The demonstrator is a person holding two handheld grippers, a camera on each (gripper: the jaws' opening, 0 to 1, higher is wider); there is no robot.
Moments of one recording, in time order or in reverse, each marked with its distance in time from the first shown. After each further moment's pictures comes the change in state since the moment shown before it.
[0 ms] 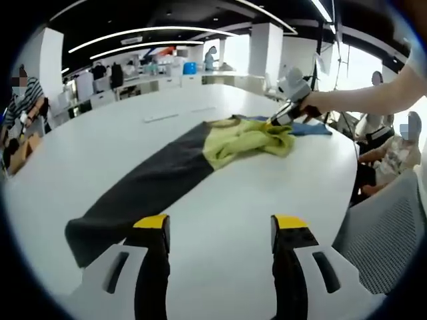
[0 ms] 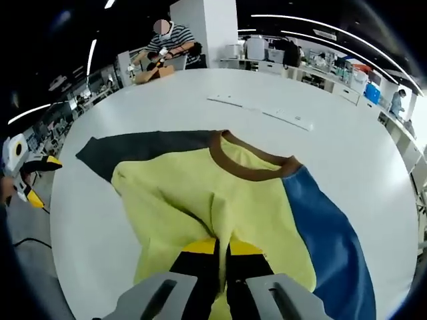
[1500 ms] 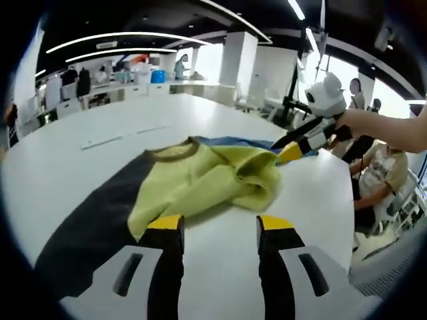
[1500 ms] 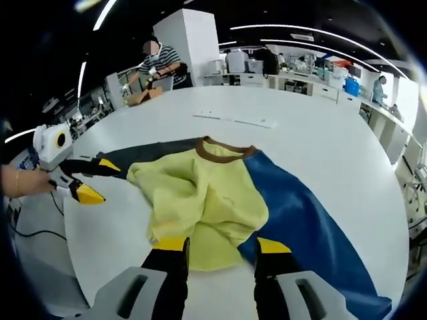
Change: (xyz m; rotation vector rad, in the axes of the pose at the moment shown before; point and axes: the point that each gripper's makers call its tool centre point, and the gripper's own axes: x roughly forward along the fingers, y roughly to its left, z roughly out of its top) left arm 0.141 -0.076 0.070 0.017 -0.056 -0.209; right arm -0.082 -0.023 -0.045 0.042 -0.064 -0.043
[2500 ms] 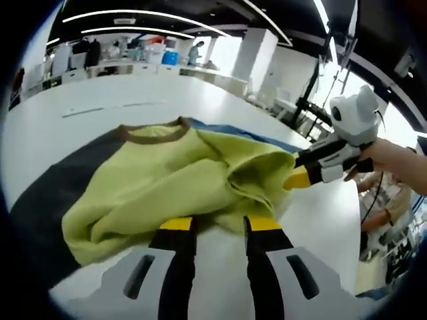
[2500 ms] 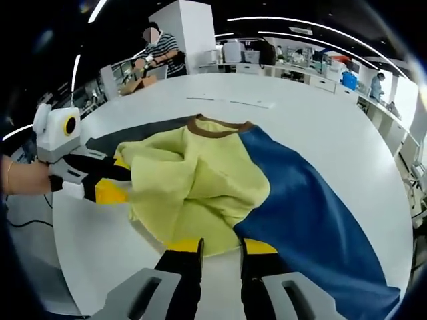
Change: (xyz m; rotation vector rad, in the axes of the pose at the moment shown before) left arm 0.071 -0.021 -0.012 -0.163 0.062 0.020; right arm 0.022 -0.009 -0.031 -0.008 0.057 -0.046
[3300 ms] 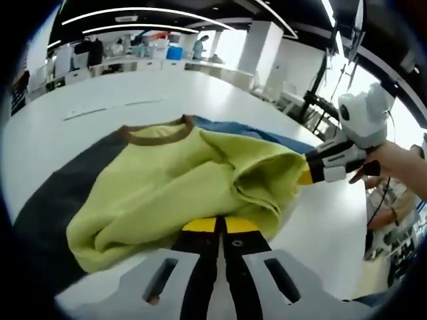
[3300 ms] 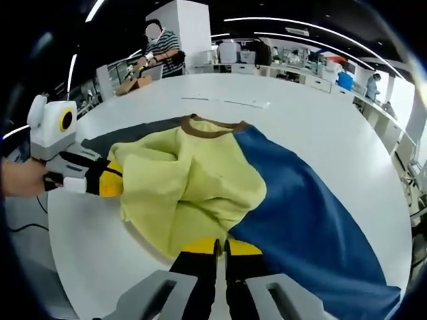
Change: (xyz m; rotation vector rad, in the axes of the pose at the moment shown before) left arm -0.002 0.001 0.010 0.004 0.024 0.031; right arm 0.001 -0.003 0.006 0.016 -0.020 -0.017
